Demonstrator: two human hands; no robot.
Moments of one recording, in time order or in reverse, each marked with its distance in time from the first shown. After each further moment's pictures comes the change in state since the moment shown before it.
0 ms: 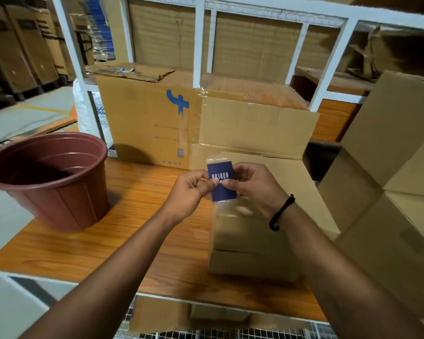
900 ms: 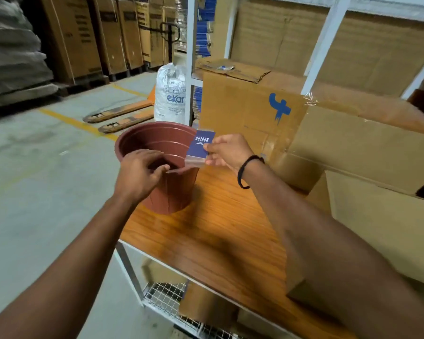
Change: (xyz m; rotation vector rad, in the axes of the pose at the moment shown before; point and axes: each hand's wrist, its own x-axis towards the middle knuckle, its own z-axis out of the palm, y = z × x) left_hand -0.086 0.009 -0.315 1.211 0.557 0.055; right_hand 0.150 -0.062 0.262 0.092 -0.235 0.211
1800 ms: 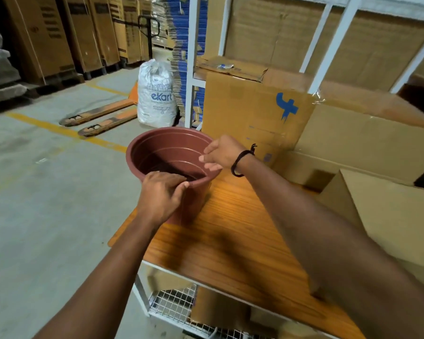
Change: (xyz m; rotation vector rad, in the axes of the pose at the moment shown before) left_hand -0.006 -0.044 0.025 -0.122 0.018 0.176; right_hand 0.063 -0.006 0.059 -0.633 -0.006 0.029
